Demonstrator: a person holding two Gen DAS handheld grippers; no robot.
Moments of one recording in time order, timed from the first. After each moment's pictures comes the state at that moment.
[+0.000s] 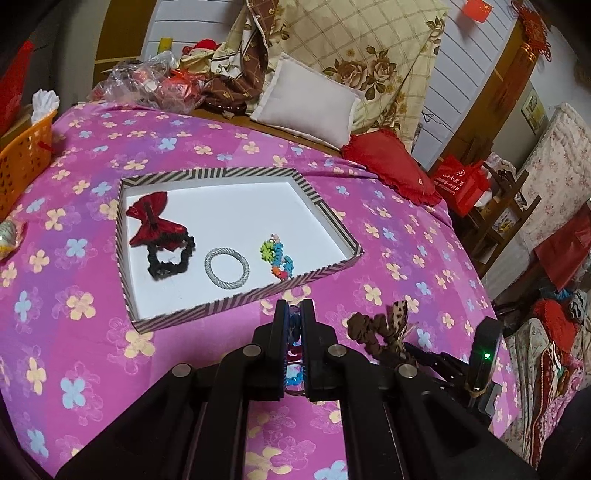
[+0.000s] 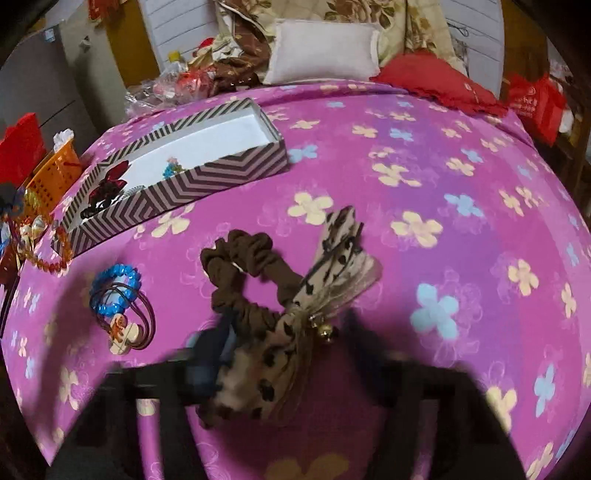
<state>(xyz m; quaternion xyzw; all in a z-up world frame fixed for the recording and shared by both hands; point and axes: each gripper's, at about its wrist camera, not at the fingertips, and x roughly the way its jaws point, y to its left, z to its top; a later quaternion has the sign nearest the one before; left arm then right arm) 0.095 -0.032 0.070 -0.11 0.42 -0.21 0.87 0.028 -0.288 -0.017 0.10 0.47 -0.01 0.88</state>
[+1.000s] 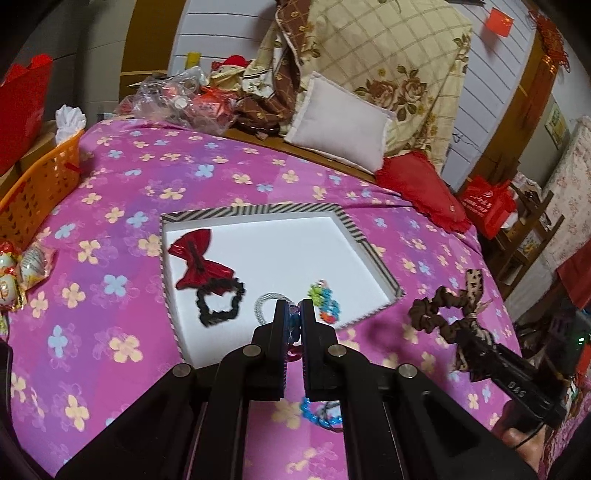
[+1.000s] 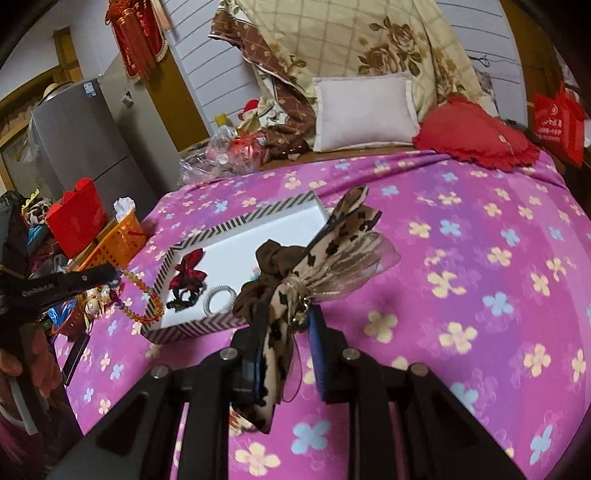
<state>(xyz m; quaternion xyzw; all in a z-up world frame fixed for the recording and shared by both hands) 0.140 0.004 0.086 -0.10 0.41 -0.16 0.89 0.067 -0.274 0.081 0.16 0.37 0.08 0.91</state>
